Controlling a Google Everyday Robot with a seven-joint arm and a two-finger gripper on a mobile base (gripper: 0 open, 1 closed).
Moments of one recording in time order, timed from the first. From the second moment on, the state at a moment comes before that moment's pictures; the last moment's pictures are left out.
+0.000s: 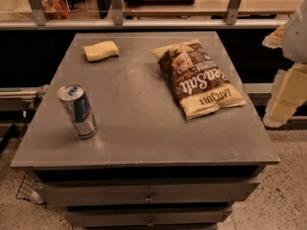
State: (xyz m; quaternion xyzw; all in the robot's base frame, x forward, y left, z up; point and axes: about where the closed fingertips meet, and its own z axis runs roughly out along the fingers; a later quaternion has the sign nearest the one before) arm 0.438 -0.217 0.976 -0.60 0.78 -0.03 0.16
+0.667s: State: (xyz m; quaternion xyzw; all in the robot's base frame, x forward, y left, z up) arm 0.467 -0.212 0.960 -0.59 0.78 -0.03 0.18
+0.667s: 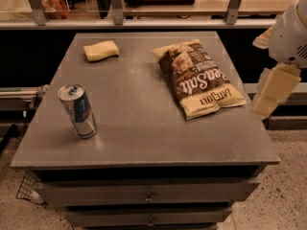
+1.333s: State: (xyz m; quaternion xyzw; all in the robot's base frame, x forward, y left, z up) arm 0.588 -0.199 0.908 -0.52 0.81 0.04 0.27
